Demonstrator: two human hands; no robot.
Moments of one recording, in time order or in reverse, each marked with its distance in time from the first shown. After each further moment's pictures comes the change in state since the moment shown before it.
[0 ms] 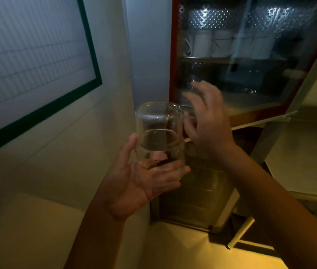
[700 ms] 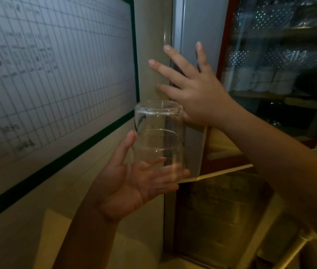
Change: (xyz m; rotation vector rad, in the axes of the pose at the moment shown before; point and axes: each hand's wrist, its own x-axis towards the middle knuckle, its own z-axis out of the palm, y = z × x) left_hand -0.058 0.051 0.028 0.010 0.020 0.104; right_hand 0.132 -0.051 -0.021 -0.498 -0.015 -0.741
